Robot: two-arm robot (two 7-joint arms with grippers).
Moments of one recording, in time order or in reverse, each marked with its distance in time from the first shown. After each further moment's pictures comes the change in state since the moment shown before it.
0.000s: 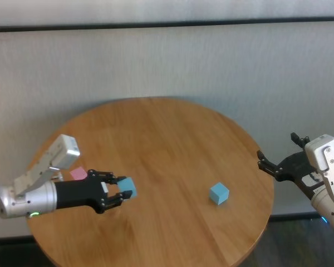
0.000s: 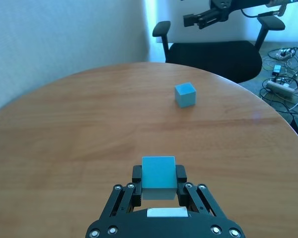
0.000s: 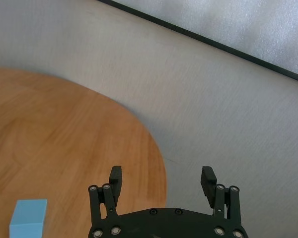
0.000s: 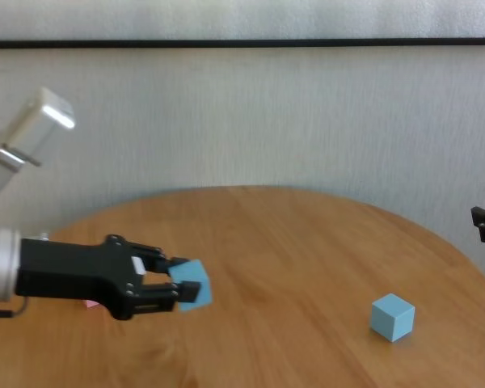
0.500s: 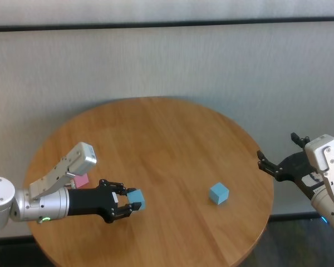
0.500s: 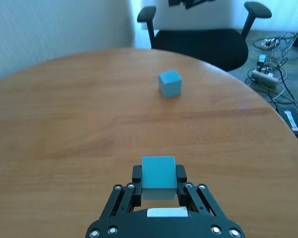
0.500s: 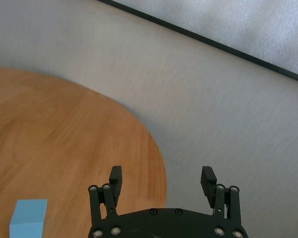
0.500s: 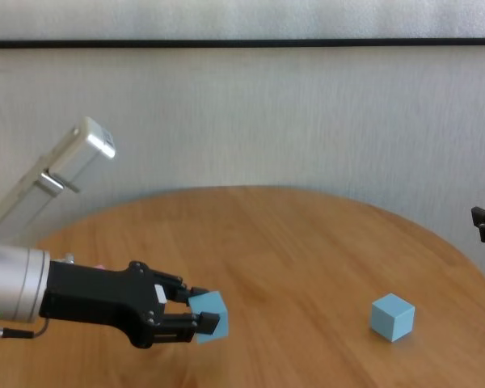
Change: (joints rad) left arm -0.046 -0.063 0.045 0.072 0.044 -0.001 -0.008; right arm 0.000 0.000 0.000 0.000 0.000 0.000 0.000
